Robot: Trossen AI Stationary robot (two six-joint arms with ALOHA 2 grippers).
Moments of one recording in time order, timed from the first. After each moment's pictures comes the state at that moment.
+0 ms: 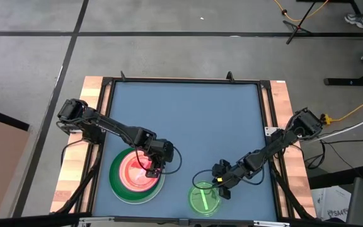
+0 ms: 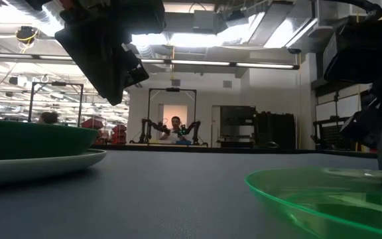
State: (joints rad) left arm -0.25 1.66 1.10 -0.53 0.19 -0.20; right arm 0.63 1.67 0.69 0.10 0.08 0.86
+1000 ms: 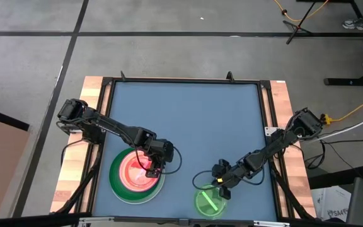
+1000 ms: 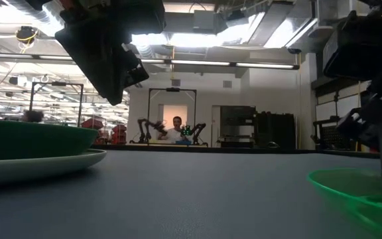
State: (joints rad) left arm -0.25 1.66 1.10 -0.53 0.19 -0.20; right arm 0.63 1.67 0.69 0.11 0.10 0.81
